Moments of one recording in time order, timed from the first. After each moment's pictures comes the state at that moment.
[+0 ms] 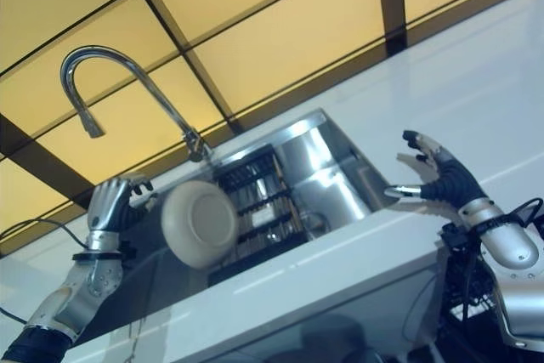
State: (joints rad) left arm -0.08 0.67 -0.09 0.19 0.59 -0.21 0.61; right arm 0.04 -0.75 -0.34 -0.36 0.17 0.20 0.30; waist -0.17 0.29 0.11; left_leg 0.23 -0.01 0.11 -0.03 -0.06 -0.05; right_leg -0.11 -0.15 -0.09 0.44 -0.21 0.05
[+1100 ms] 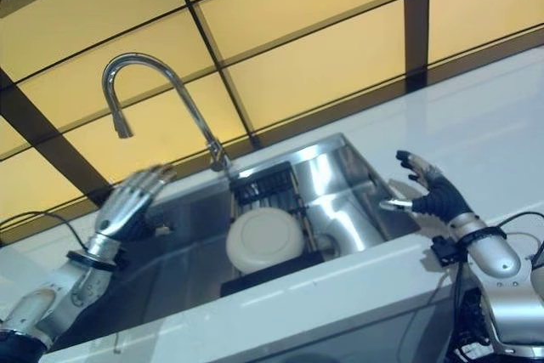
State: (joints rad) left arm -0.06 0.80 -0.25 0.15 0.77 -0.35 0.44; right arm 0.06 -0.73 -0.26 -0.30 0.19 0.23 0.27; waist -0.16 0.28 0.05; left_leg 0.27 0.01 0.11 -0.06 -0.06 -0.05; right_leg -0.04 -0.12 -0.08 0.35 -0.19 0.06
